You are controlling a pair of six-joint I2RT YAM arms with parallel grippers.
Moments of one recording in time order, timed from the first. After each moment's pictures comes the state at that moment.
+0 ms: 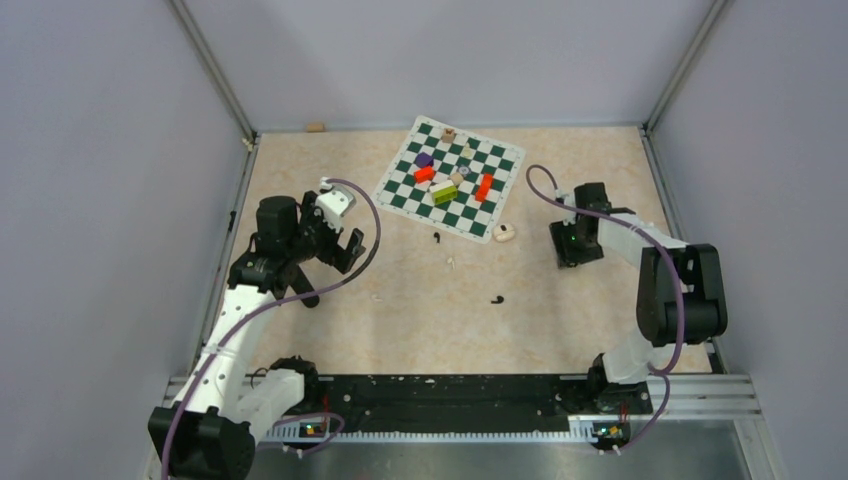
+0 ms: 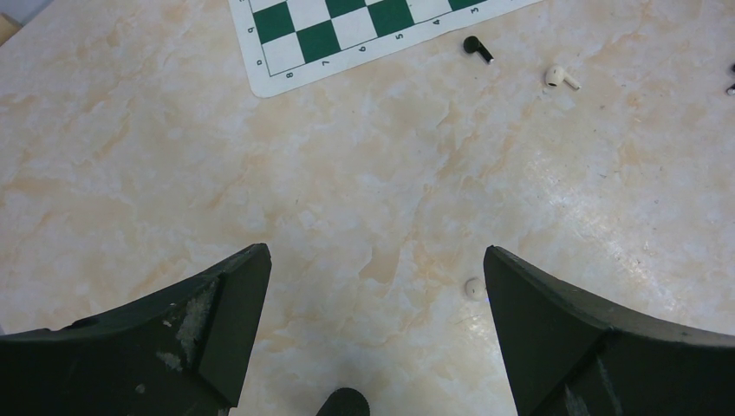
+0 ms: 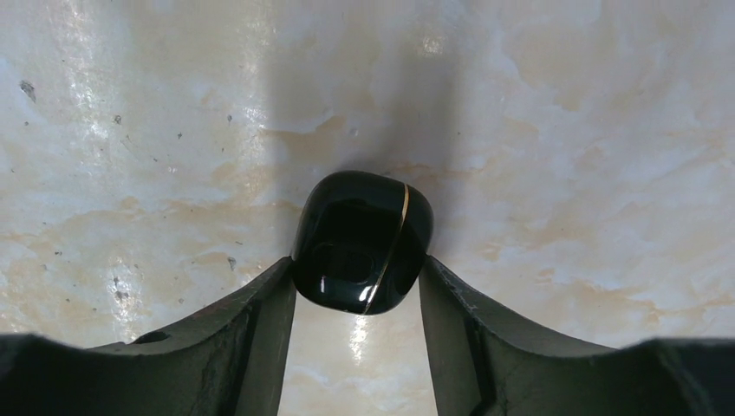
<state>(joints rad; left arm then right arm) -0.13 0.95 0.85 -0.47 0.43 0.40 0.07 1.61 0.92 -0.50 -0.01 -0.14</state>
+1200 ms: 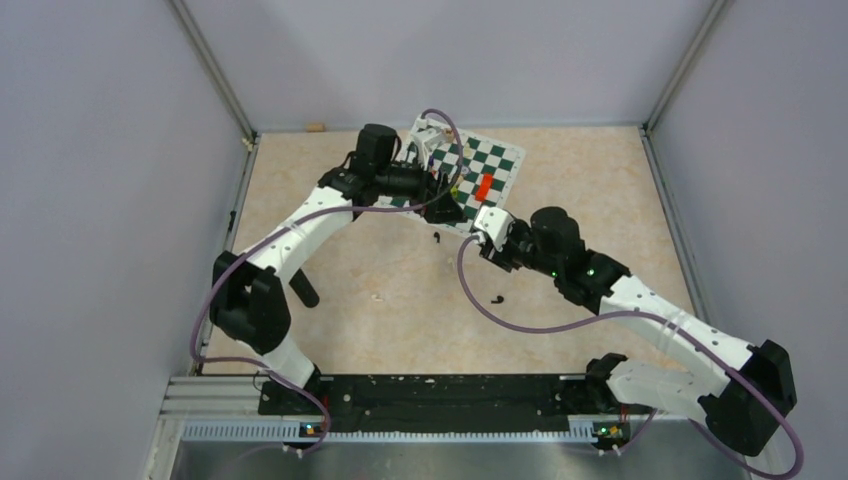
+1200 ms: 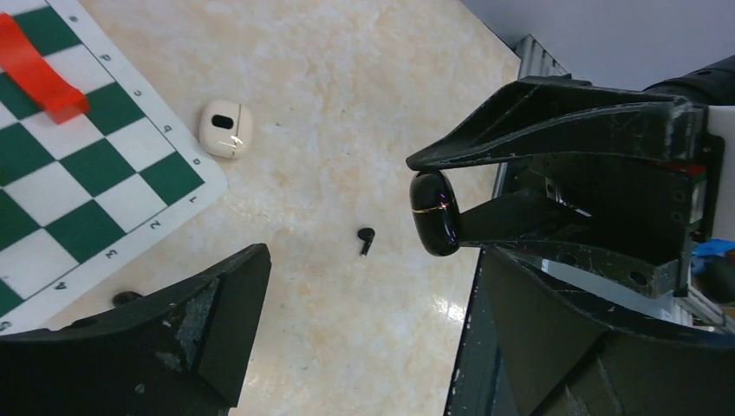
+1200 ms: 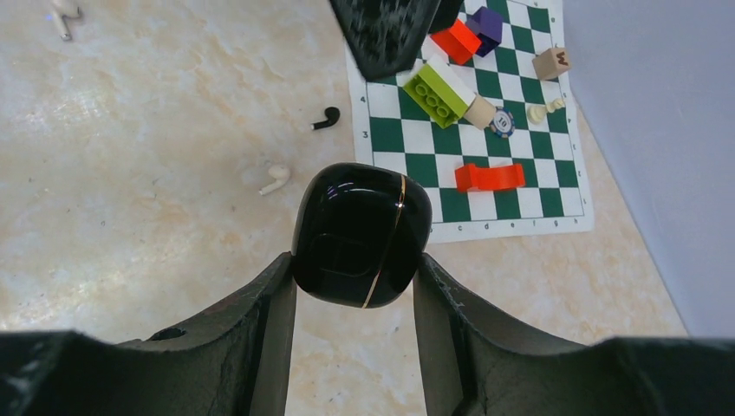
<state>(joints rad) -0.47 1.63 1.42 -0.33 0.86 -0.12 0.71 1.04 0.80 -0.19 -0.11 -0.55</state>
